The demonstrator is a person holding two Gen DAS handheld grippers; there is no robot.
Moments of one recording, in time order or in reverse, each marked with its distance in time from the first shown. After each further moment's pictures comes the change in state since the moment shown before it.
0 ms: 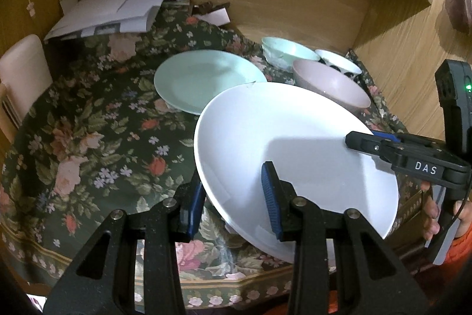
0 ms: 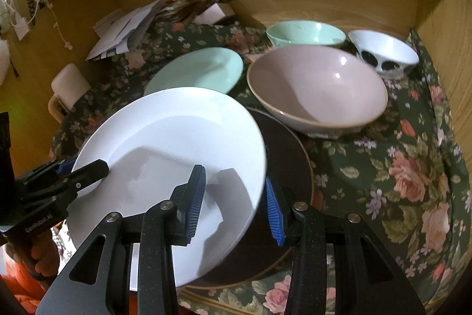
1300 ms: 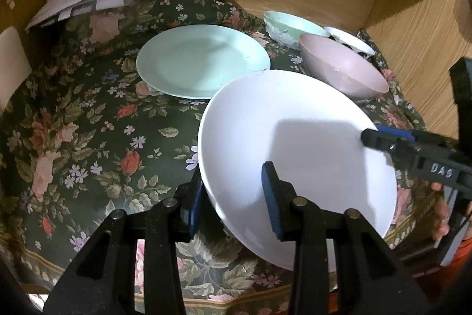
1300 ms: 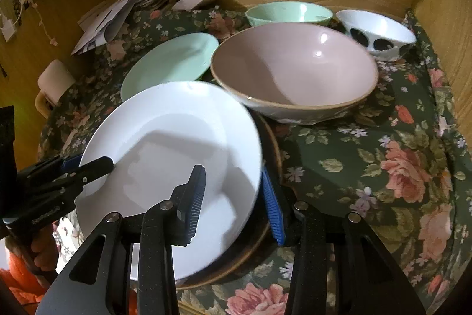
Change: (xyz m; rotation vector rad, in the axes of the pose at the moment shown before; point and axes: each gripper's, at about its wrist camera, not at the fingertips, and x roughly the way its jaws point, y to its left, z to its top) left arm 0.045 -0.013 0.002 0.024 0.092 0.038; right arm 0.013 -0.028 -0.005 0.026 0.042 -0.035
